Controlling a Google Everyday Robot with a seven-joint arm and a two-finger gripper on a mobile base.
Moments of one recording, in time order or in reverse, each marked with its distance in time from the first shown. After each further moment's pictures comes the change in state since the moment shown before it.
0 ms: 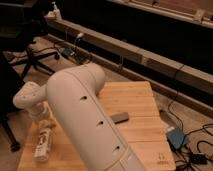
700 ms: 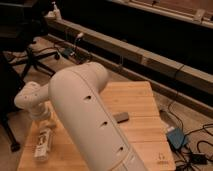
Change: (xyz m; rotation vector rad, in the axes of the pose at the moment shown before) arm 0.004 -0.007 -0.004 -0.012 -0.007 0.035
